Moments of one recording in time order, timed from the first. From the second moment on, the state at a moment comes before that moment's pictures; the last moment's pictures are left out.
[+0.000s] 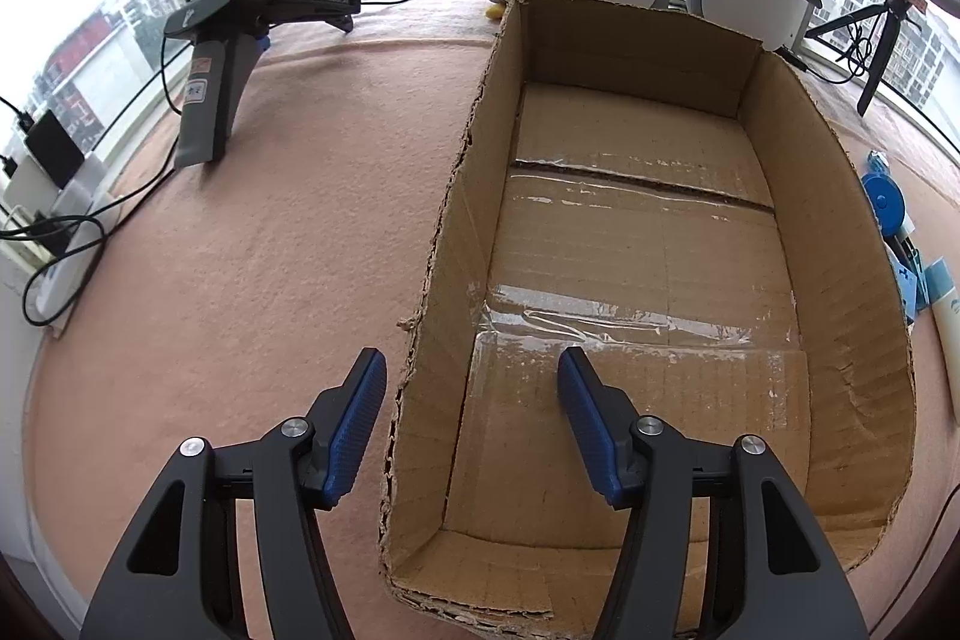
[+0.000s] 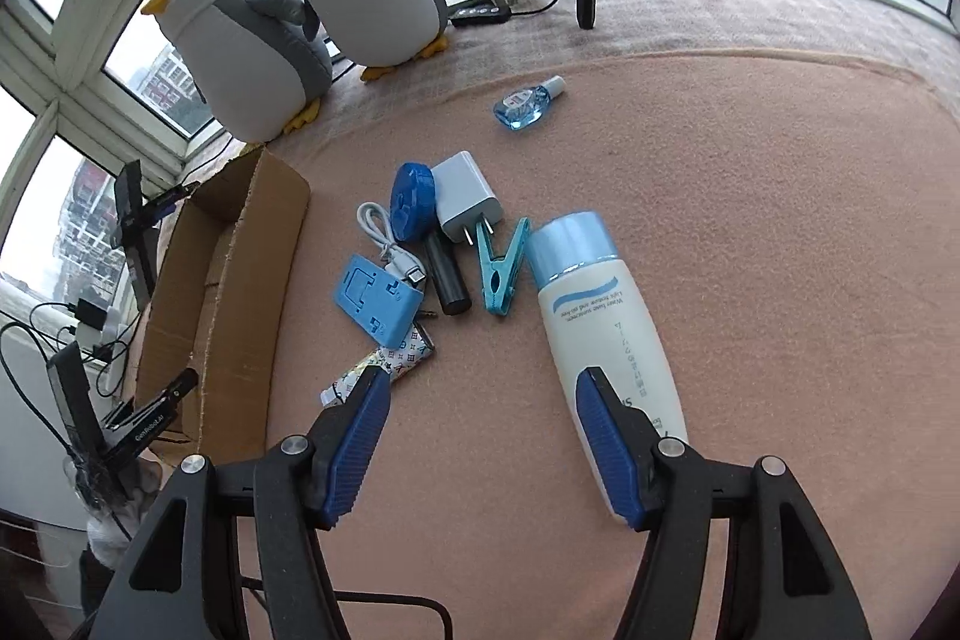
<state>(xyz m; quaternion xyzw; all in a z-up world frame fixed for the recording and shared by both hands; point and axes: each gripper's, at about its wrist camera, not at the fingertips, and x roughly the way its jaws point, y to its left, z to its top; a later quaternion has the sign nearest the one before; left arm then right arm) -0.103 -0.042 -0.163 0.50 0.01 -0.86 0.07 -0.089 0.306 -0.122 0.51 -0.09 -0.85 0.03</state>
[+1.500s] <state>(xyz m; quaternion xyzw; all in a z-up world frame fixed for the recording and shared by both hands) -0.111 -0.042 -0.161 0.52 0.04 -0.85 0.04 -0.117 0.315 -0.166 0.54 -0.04 -0.84 0.01</state>
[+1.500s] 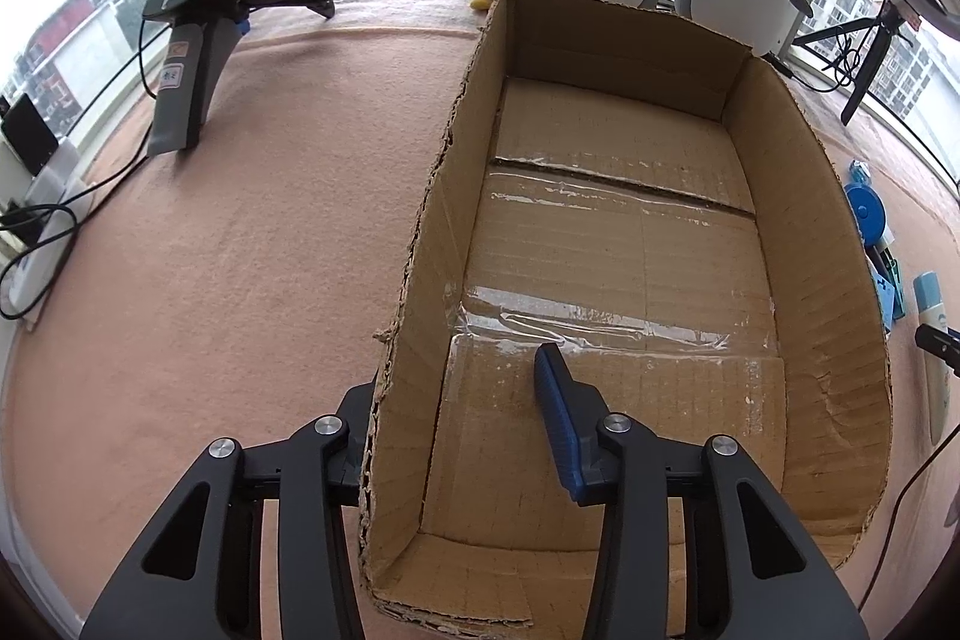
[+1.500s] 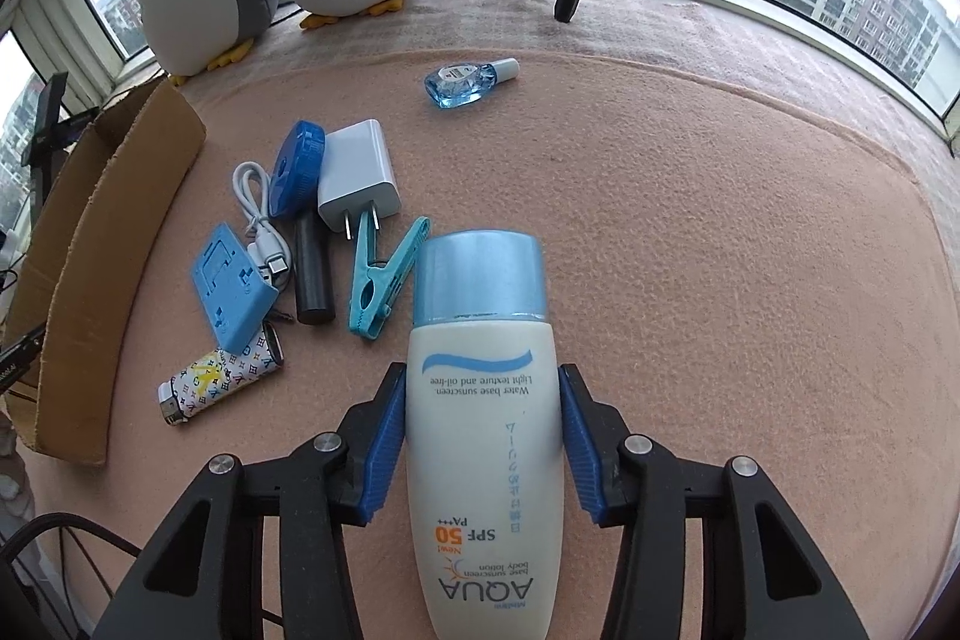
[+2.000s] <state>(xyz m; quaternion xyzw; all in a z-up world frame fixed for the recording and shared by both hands) -0.112 -0.043 -0.161 0.51 0.04 -0.86 0.04 -0.136 0.240 -0.072 0.47 -0.04 -0.88 0.09</state>
